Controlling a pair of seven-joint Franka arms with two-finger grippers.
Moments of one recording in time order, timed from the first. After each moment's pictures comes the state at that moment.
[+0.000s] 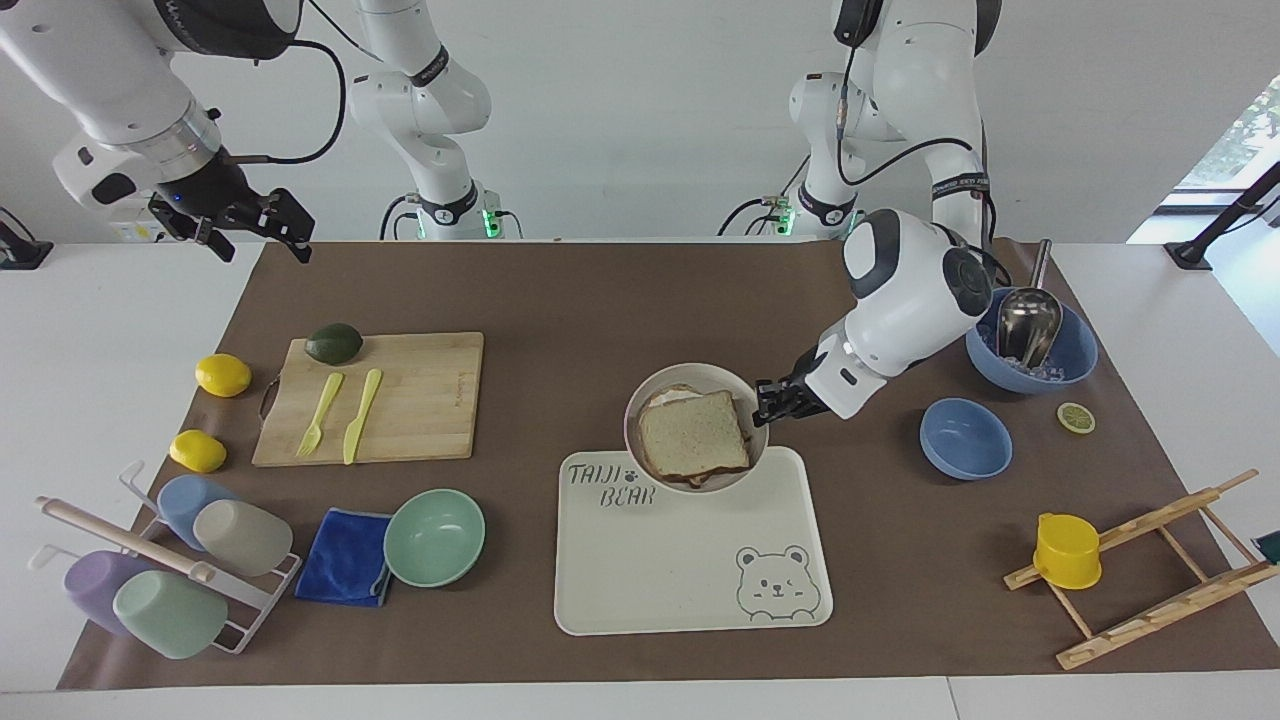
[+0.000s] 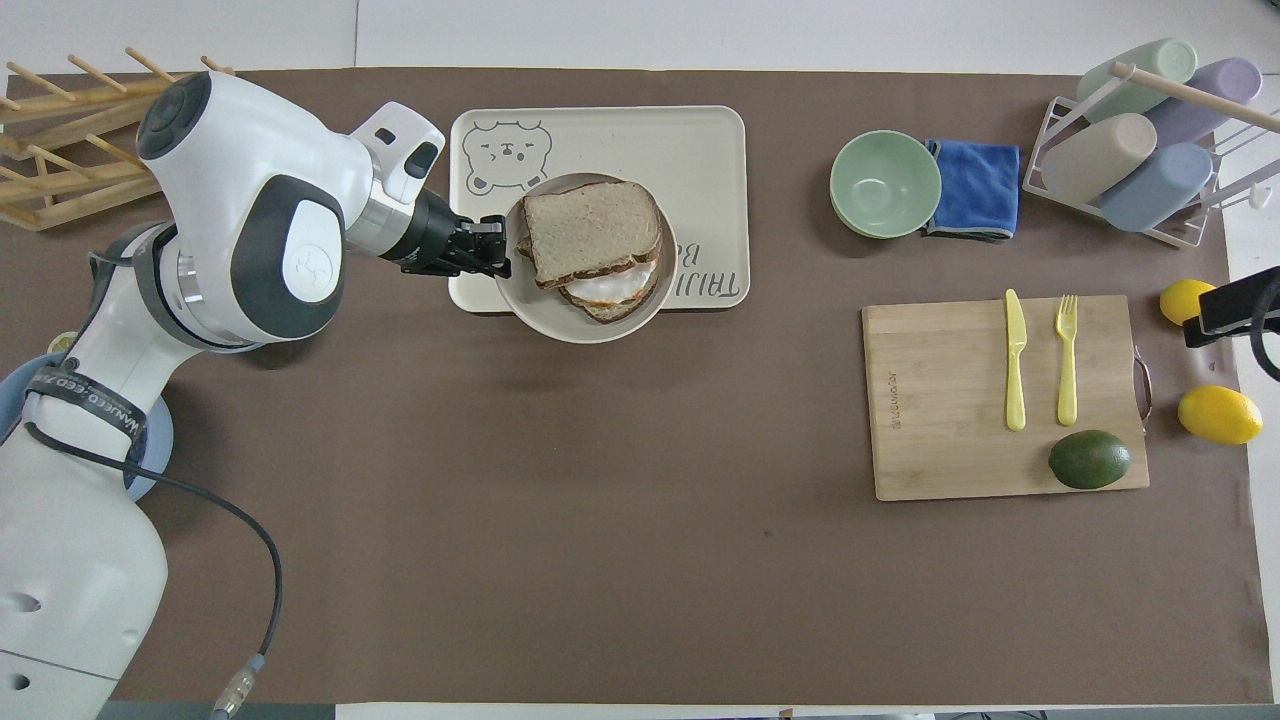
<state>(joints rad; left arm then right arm) -0.32 0.42 -0.02 -1.58 -0.49 2.02 -0.18 0.01 0.02 -0.13 -1.51 0.01 1.40 -0.06</state>
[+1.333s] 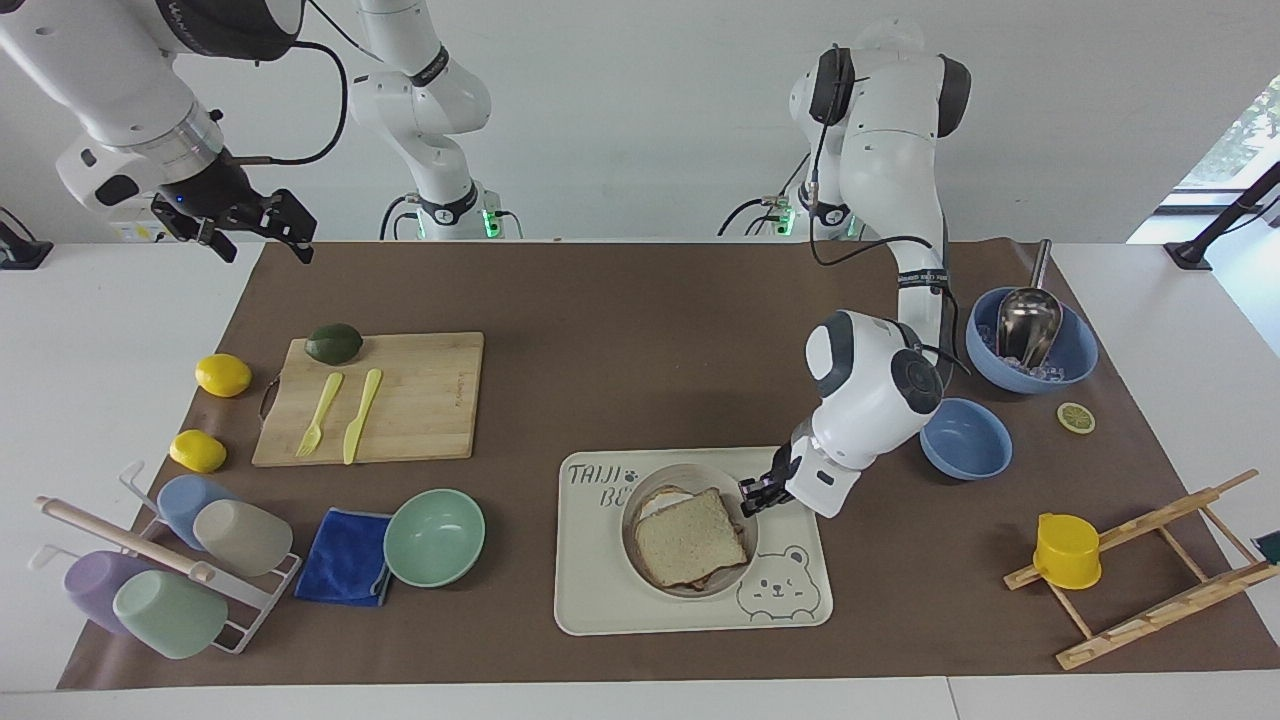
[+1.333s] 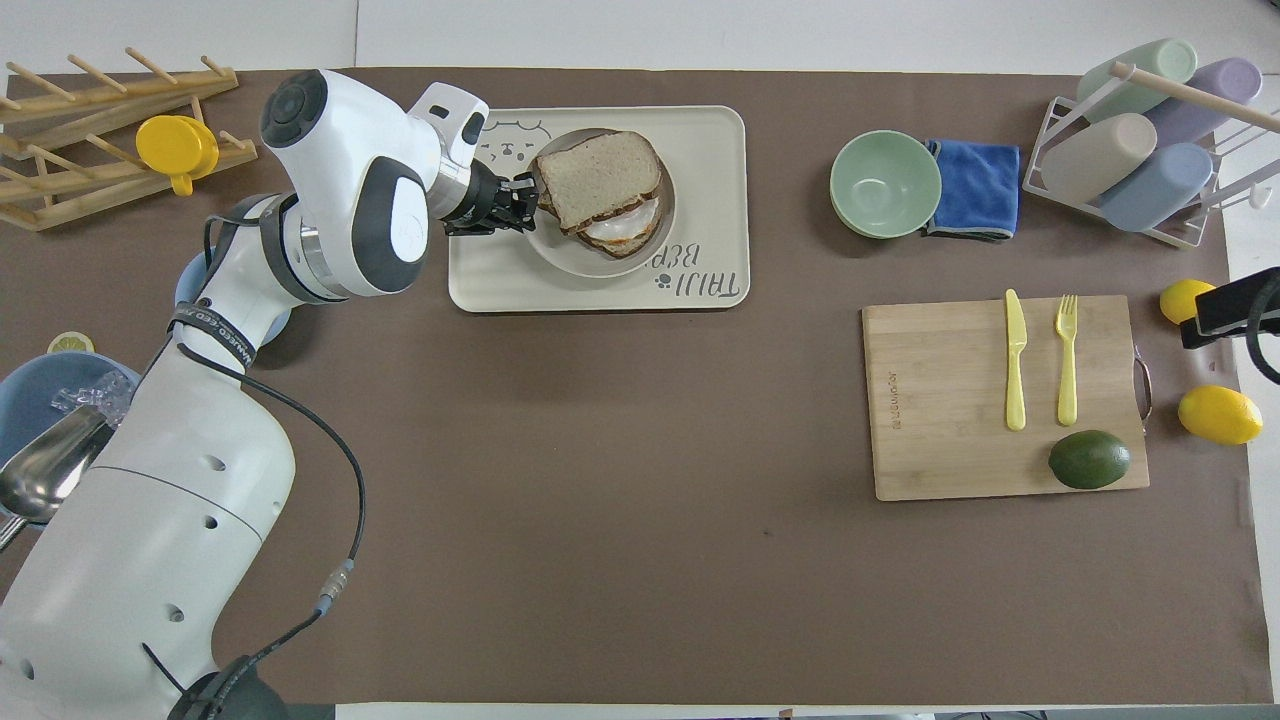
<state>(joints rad) -0.39 0.70 0.04 -1.40 -0.47 2.20 -0.29 0.01 0.02 -0.13 -1.52 0.01 1.40 -0.06</state>
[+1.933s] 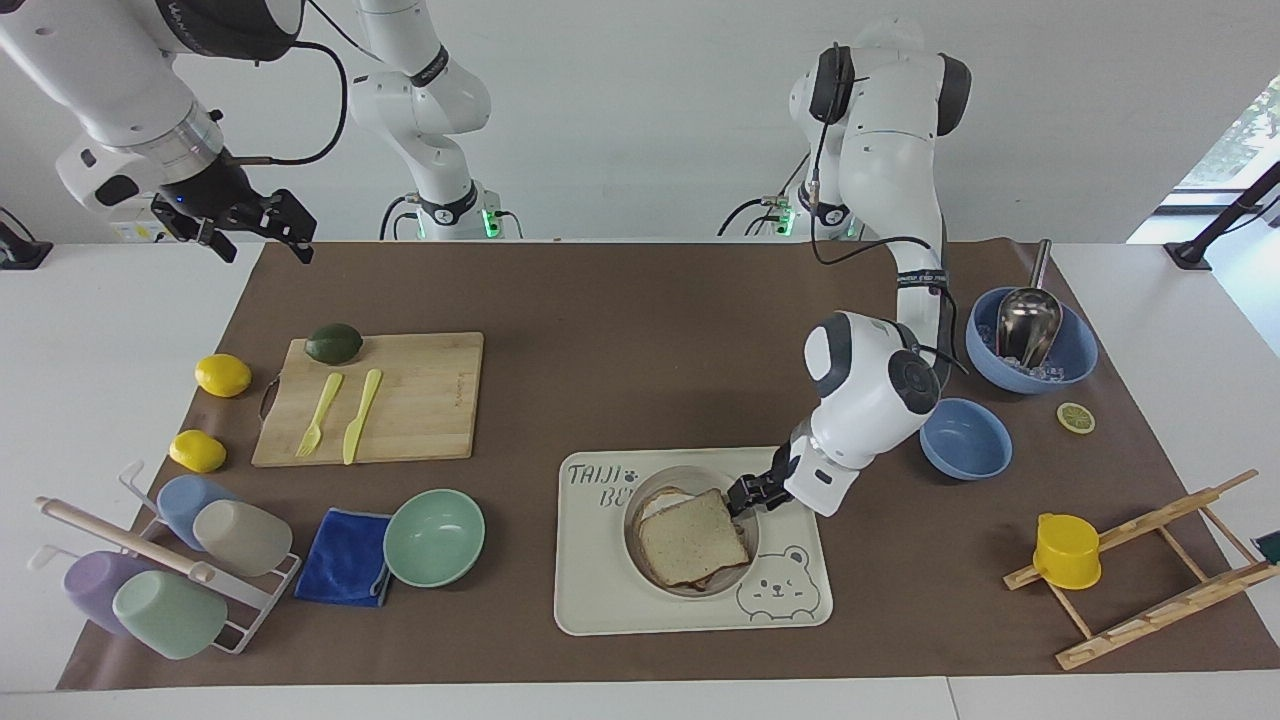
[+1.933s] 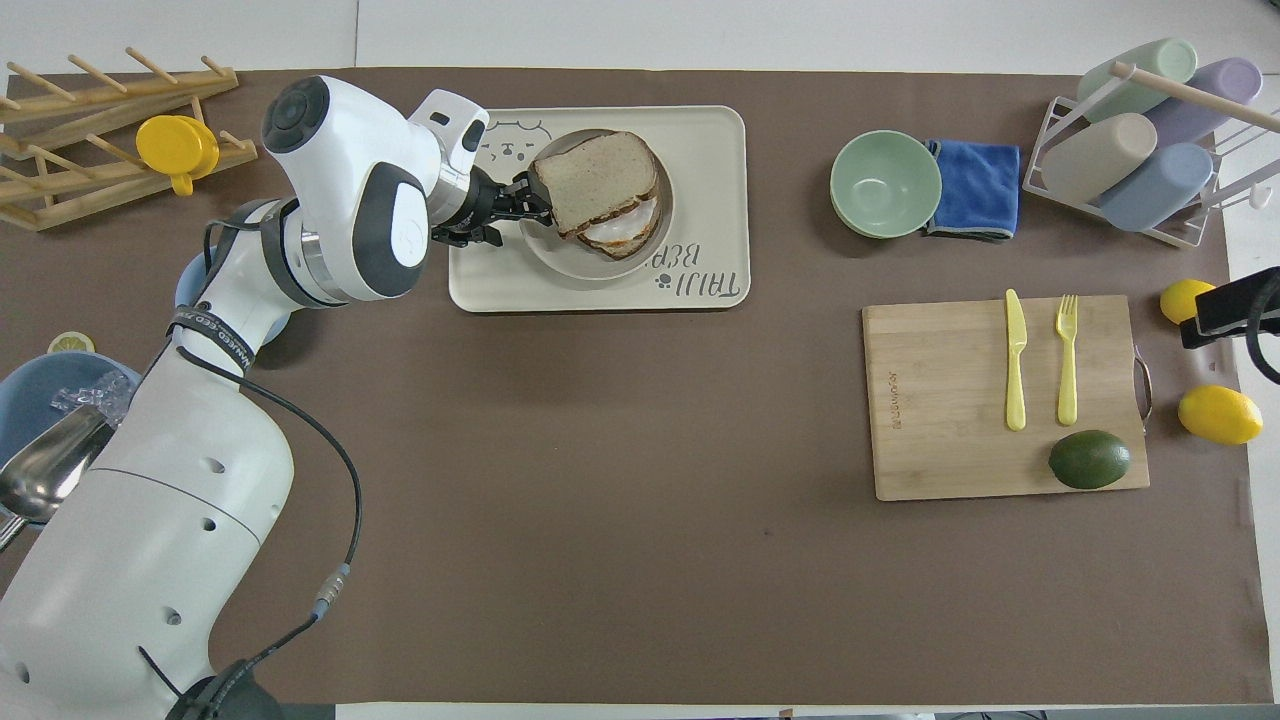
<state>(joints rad) -0.38 0.68 0.04 -1.41 -0.46 2.16 -0.27 0.01 0.02 -0.13 -1.52 0.01 1.40 -0.06</state>
